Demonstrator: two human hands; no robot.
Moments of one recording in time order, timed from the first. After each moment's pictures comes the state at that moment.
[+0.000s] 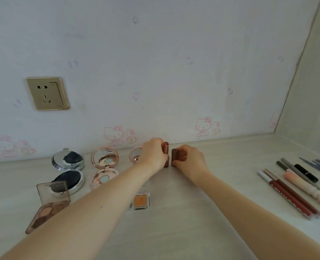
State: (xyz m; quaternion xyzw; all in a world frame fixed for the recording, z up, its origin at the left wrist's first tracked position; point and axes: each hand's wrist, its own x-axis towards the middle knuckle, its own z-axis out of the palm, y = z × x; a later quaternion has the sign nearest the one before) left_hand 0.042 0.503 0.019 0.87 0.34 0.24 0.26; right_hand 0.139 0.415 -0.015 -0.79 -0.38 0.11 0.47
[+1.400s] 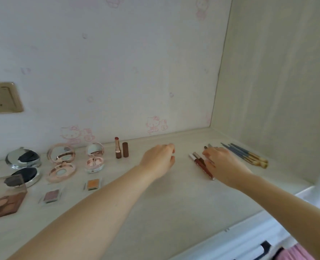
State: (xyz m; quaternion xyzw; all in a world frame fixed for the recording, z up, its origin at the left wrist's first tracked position) left_hand 0.083 0.351 0.022 0.97 0.11 0.19 0.10; right_hand 0.192 0.160 0.025 -0.89 -0.42 -0.10 0.14
